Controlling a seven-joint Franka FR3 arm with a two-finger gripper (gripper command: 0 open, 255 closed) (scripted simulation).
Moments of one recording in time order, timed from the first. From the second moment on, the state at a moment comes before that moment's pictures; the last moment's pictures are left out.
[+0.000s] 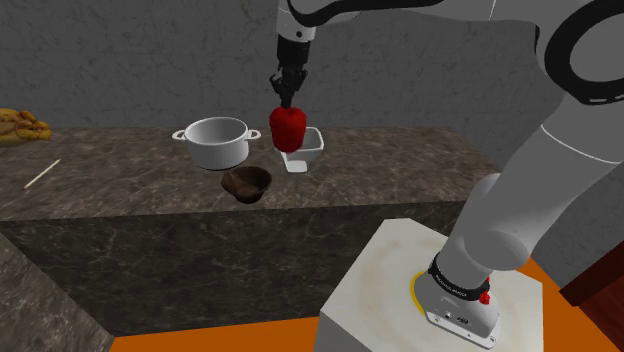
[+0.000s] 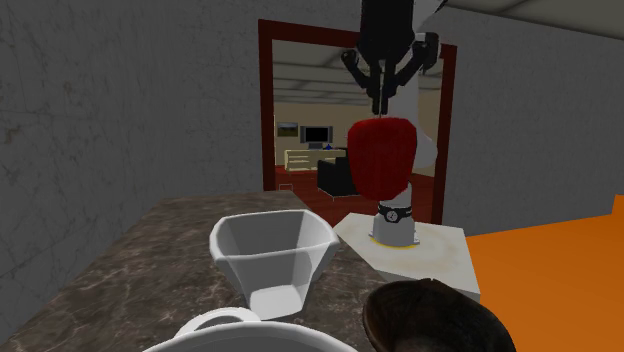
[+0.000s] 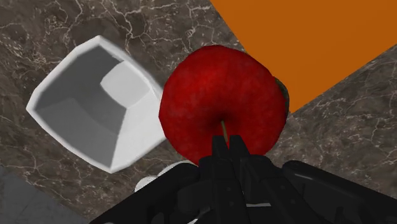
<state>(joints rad) 0.05 -0.15 0.03 -1.86 0.00 1.87 0.01</state>
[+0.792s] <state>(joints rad) 0.15 0.24 0.12 -1.22 -0.06 1.62 0.19</state>
